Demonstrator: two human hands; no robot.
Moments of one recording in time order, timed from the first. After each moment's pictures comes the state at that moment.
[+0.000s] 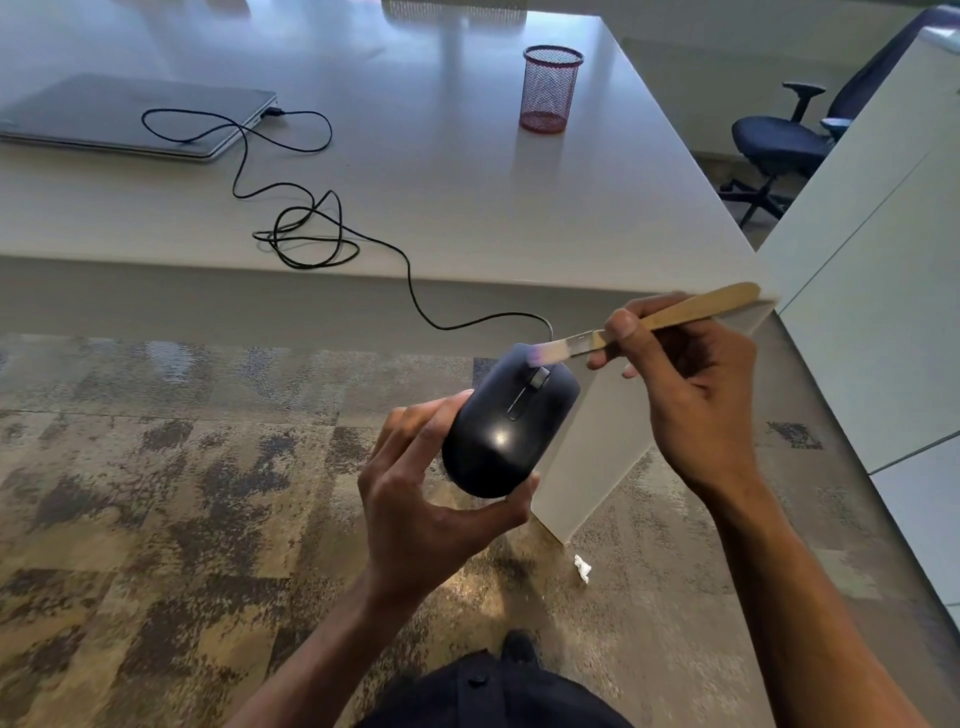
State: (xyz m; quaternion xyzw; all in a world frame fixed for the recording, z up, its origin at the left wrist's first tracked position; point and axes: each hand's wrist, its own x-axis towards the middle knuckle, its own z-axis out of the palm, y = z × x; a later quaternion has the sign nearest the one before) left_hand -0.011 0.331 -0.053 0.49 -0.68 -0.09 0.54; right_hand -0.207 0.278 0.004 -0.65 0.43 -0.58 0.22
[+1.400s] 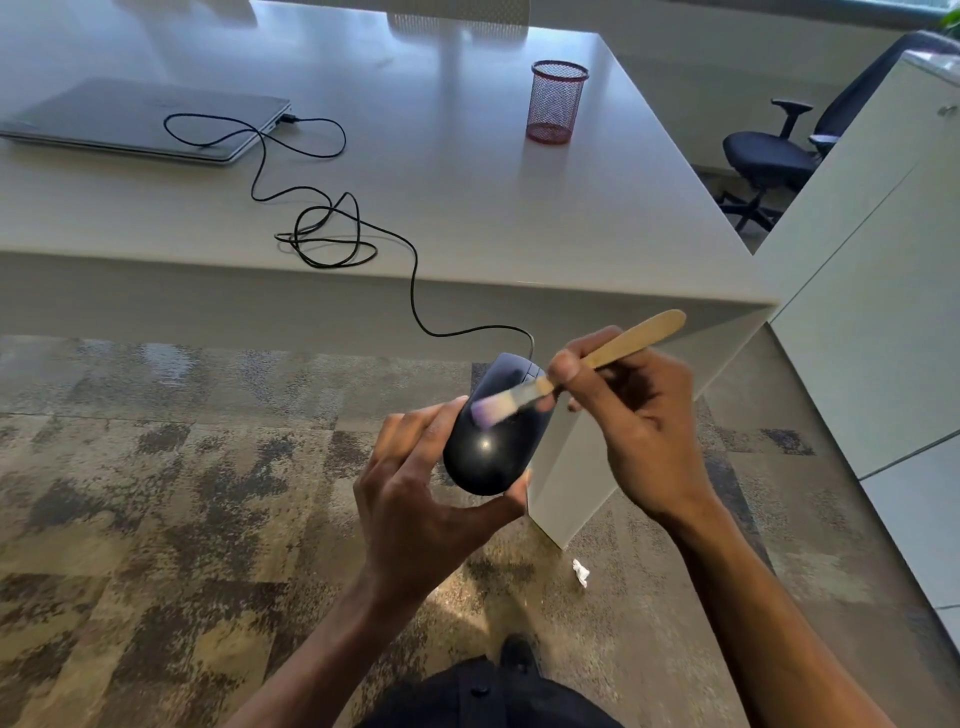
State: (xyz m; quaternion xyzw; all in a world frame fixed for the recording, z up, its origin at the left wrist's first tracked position) left_hand 0.006 0.339 -0.062 0.52 -0.68 -0.04 0.52; right_hand -0.164 0.304 0.001 -0.69 0.37 -0.54 0.32
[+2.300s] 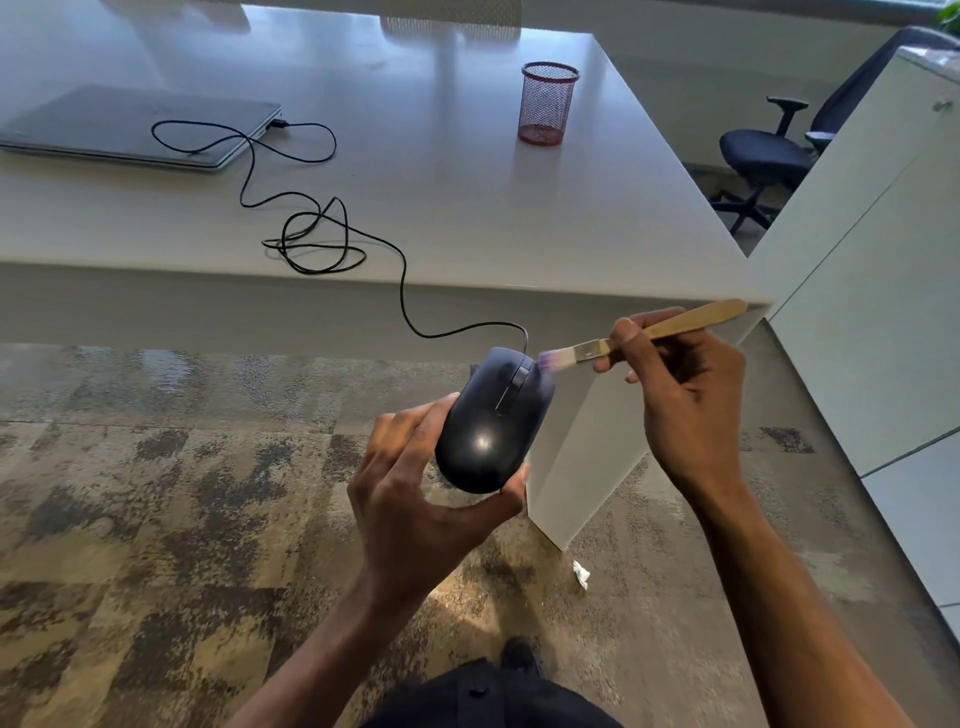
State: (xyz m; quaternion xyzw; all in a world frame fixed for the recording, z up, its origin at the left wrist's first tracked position) left_hand -0.003 0.334 -0.057 0.51 -0.66 -0.04 0.54; right_hand -0.199 0.285 -0.001 -0.61 0.47 -0.59 0.22
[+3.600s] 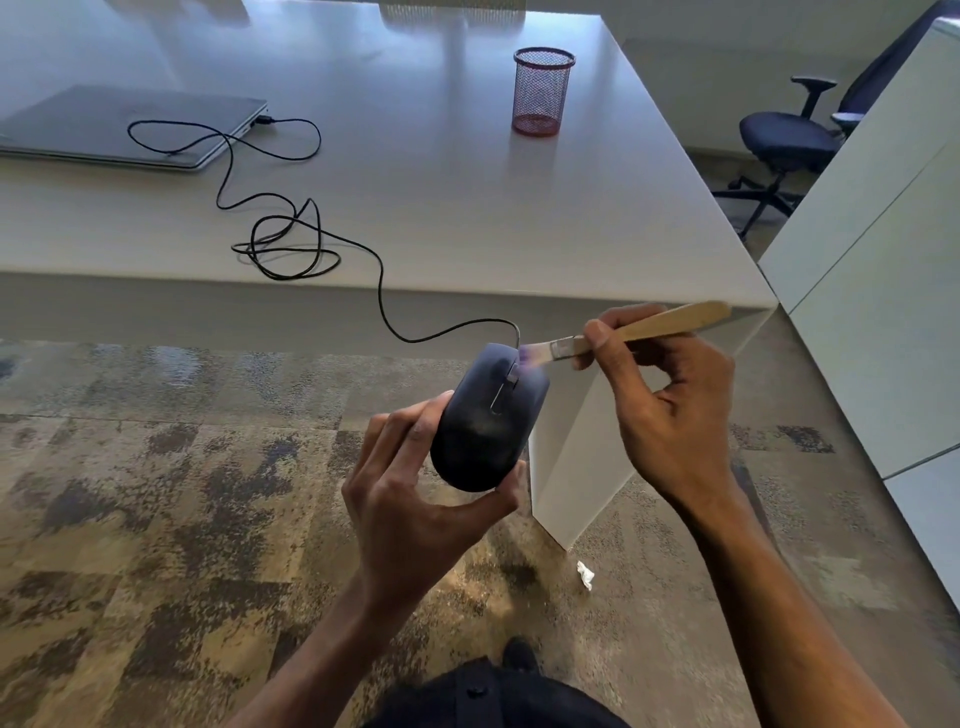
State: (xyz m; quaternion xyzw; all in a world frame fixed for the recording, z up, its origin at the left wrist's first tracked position) left_hand -0.030 0.315 -0.058 0.53 -0.67 -0.02 0.52; right_hand -0.211 0.270 0.003 -0.68 0.43 -0.57 0.18
